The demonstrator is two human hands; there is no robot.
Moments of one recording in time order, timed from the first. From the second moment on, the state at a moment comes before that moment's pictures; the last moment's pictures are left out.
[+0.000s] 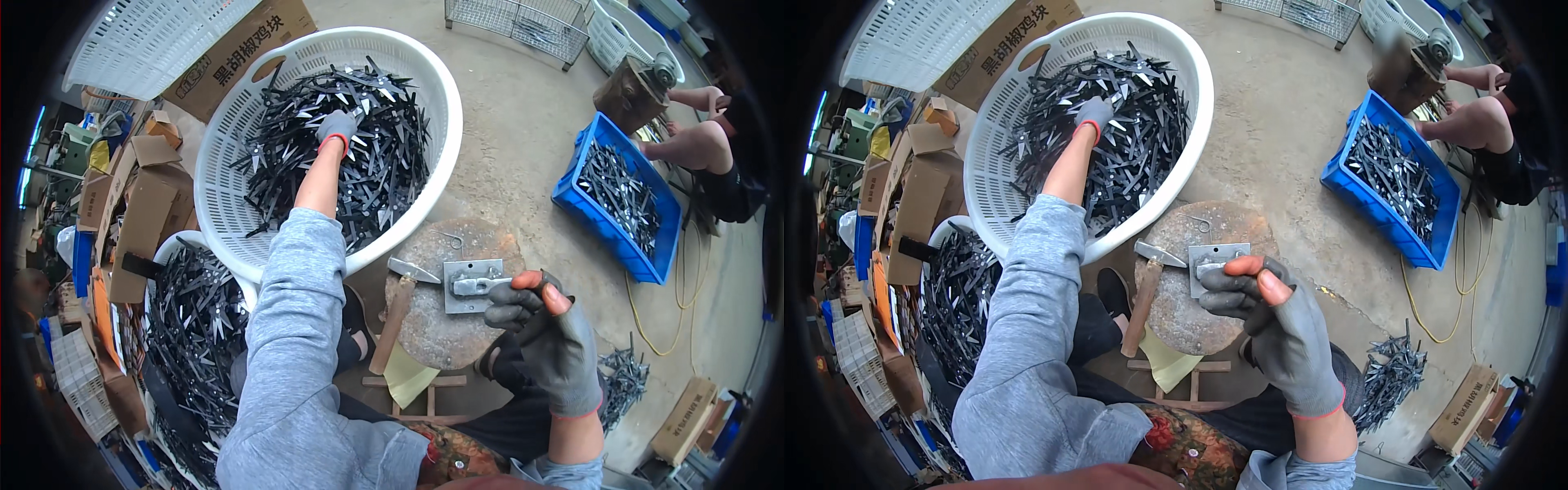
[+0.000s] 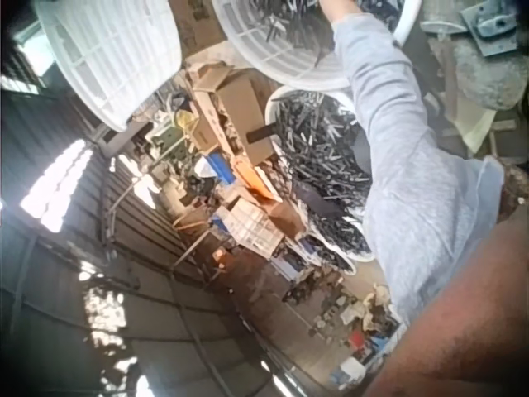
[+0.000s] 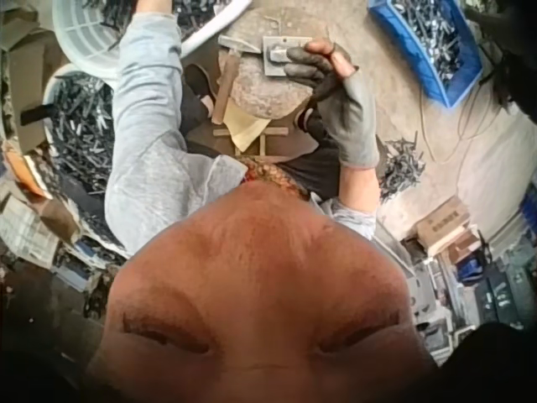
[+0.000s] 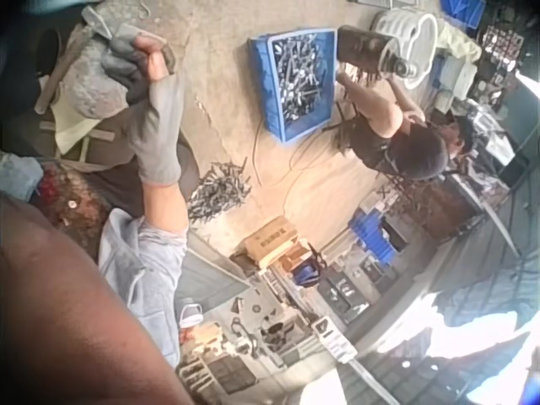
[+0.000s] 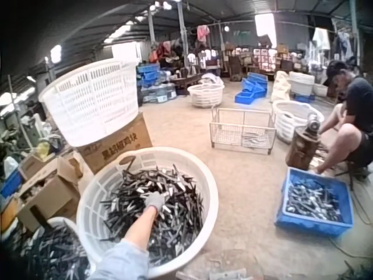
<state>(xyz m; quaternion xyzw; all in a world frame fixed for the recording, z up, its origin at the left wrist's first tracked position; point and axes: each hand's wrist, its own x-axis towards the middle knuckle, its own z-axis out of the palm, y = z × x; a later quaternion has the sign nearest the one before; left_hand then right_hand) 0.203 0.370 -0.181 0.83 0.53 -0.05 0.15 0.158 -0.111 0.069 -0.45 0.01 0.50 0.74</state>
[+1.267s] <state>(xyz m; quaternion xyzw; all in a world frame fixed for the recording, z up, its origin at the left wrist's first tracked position) -0.009 0.113 0.142 0.77 0.13 0.11 0.62 0.105 -0.090 0.044 -0.59 -0.41 0.38 0.59</state>
